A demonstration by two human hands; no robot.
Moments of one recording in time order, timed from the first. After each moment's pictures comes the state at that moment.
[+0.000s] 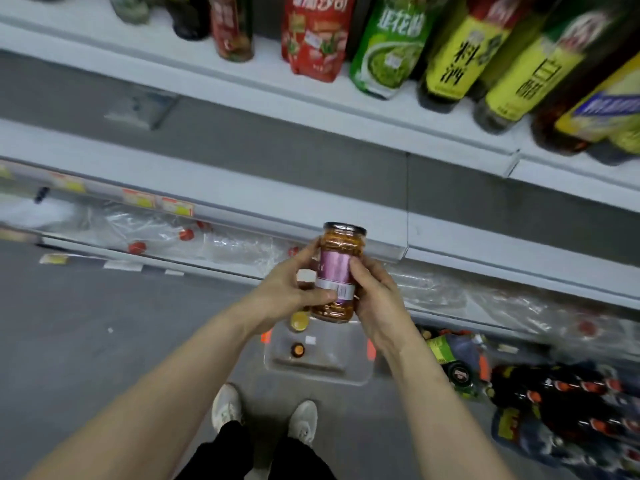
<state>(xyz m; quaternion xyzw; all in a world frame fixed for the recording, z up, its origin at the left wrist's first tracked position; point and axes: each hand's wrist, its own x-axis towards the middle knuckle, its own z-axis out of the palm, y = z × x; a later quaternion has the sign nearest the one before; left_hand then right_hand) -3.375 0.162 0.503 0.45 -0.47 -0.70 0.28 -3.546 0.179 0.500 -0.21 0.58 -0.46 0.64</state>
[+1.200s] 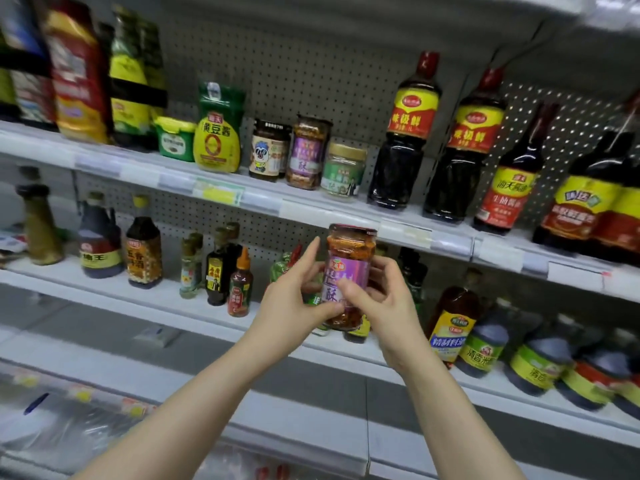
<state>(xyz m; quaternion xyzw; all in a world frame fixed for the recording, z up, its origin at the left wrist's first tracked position) -3.408 0.145 0.837 0.41 -0.67 -0.32 0.53 -3.576 0.141 0.848 -0.60 0.40 -0.57 0.40</state>
